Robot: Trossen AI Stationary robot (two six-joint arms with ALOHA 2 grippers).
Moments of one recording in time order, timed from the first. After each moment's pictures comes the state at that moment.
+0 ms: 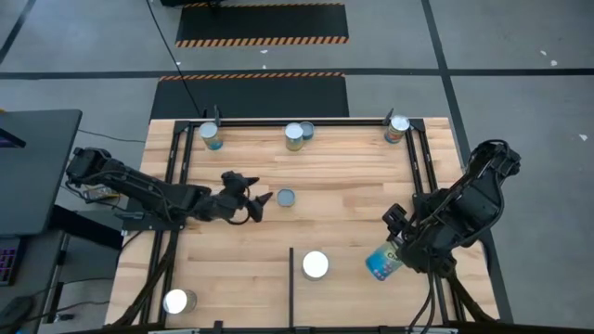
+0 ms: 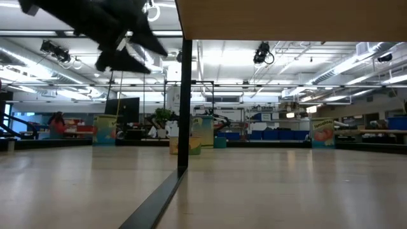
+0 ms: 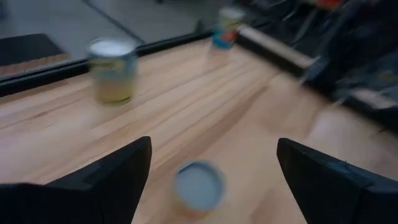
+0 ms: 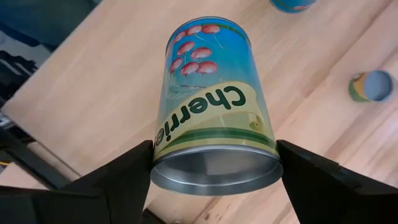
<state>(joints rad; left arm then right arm) -0.26 1.19 0.62 0.09 -0.79 -0.67 0.77 1.48 1.79 -1.57 0.11 0.01</state>
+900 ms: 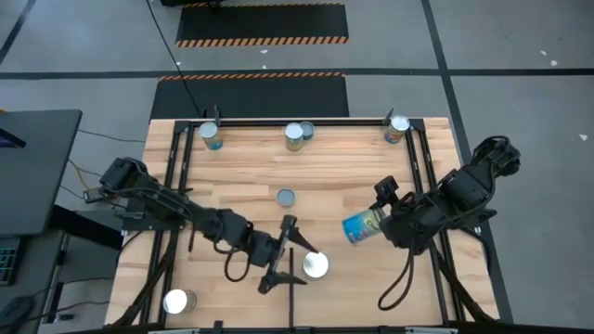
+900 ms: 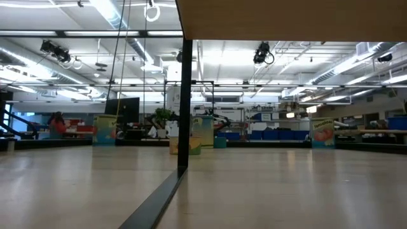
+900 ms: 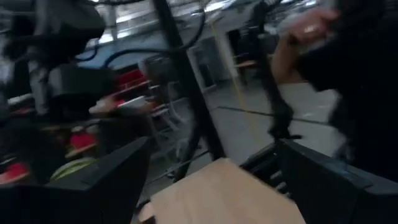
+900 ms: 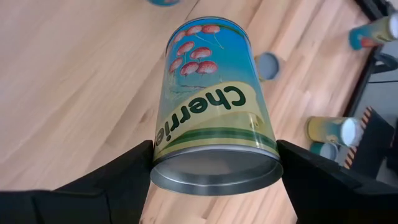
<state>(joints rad) -0.44 1.61 1.08 0.72 -0.05 0.35 0.64 1.45 1.79 -1.56 0.38 -0.03</state>
